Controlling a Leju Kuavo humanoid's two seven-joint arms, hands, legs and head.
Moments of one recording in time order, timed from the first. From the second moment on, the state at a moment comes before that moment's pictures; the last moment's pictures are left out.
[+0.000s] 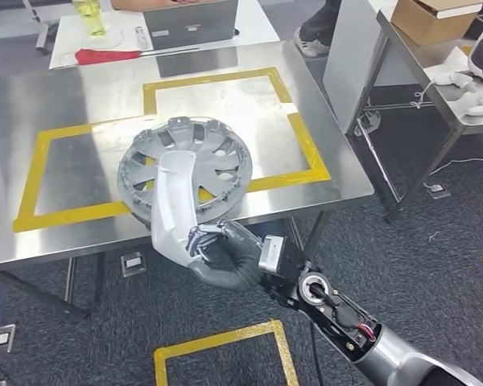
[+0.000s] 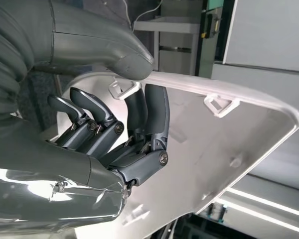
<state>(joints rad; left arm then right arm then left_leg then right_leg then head) -0.12 0.12 -1.15 -0.21 1.24 0.30 0.05 -0.30 -0.05 0.71 -1.56 -0.31 0.18 -0.51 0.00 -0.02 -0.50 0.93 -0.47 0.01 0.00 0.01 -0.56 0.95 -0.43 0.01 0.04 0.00</state>
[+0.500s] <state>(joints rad) -0.12 0.13 -1.15 -0.21 1.24 0.30 0.04 -0.30 -0.04 0.71 -1.55 -0.30 0.19 -0.52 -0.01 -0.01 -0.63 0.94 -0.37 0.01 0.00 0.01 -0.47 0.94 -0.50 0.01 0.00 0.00</state>
